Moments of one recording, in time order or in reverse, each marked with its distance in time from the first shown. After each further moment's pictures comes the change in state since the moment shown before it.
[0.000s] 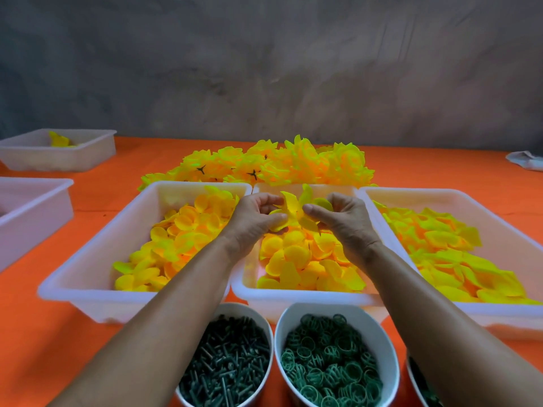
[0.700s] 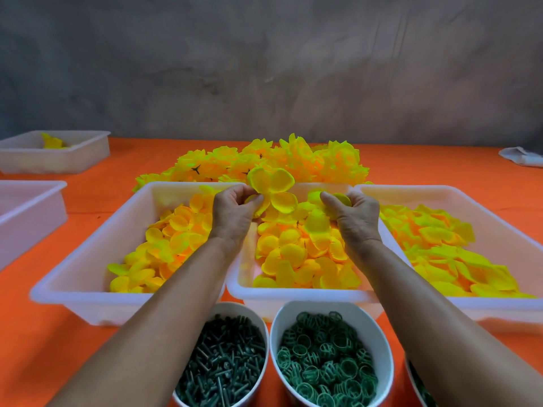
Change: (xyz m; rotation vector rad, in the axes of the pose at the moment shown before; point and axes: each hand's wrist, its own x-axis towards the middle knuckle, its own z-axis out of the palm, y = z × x) left_hand 0.001 0.001 -0.005 -0.015 0.328 0.147; right_hand 0.006 0.005 -0.008 -0.093 0.370 -0.002
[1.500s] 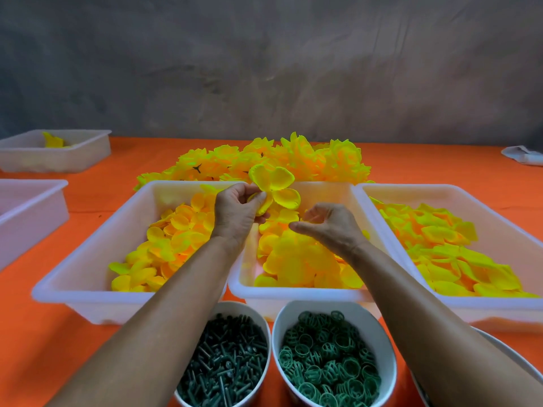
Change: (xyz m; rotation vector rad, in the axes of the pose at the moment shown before) left_hand 0.000 -0.001 0.001 0.013 0.009 0.007; right_hand -0.009 0.001 0.007 -0.554 -0.393 -0.056
